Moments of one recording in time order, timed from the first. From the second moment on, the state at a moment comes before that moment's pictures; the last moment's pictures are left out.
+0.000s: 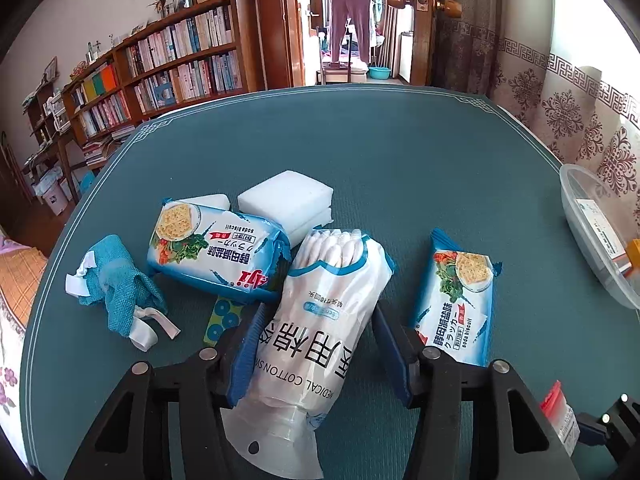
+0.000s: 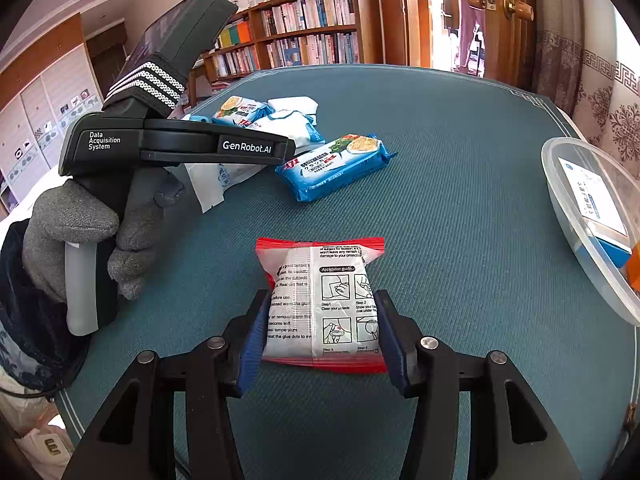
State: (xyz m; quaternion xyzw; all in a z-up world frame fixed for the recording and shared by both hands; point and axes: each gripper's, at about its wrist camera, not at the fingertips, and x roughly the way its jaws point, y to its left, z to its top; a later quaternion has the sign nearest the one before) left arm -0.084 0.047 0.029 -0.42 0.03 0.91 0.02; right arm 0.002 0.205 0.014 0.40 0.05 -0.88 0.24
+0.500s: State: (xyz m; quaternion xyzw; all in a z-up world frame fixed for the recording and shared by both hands) left arm -0.055 0.051 0.065 -0.38 0.01 0.93 0.04; right arm 0.002 0.208 0.014 0.40 0.03 -0.88 0.24
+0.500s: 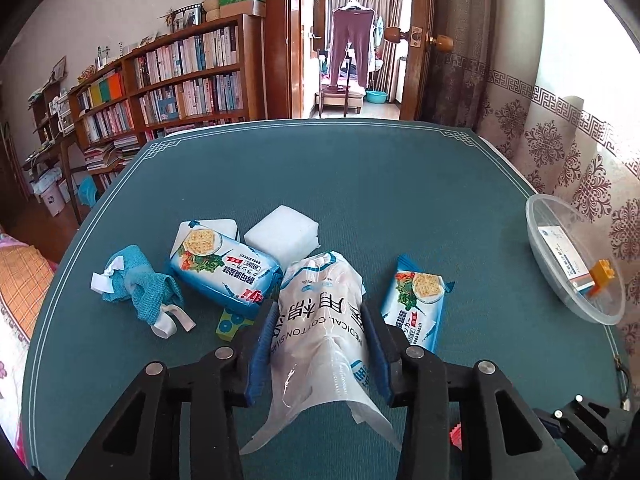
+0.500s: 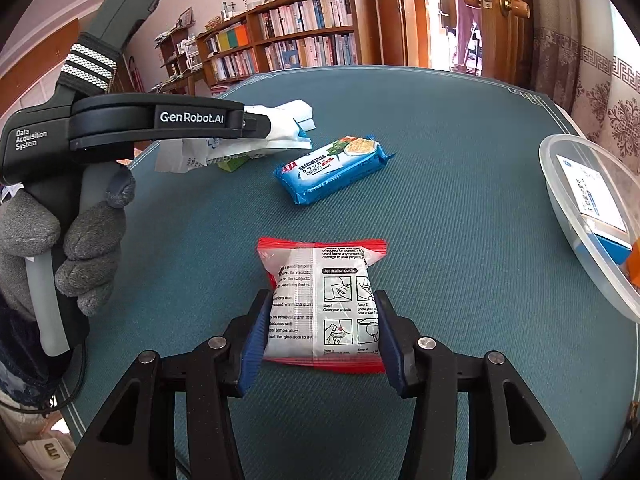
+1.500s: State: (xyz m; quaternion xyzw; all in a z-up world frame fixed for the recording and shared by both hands) left arm -0.037 0.094 0.095 -0.35 0.02 0.93 0.09; right arm -0.025 0.324 0.084 0.32 -0.08 -0.94 0.08
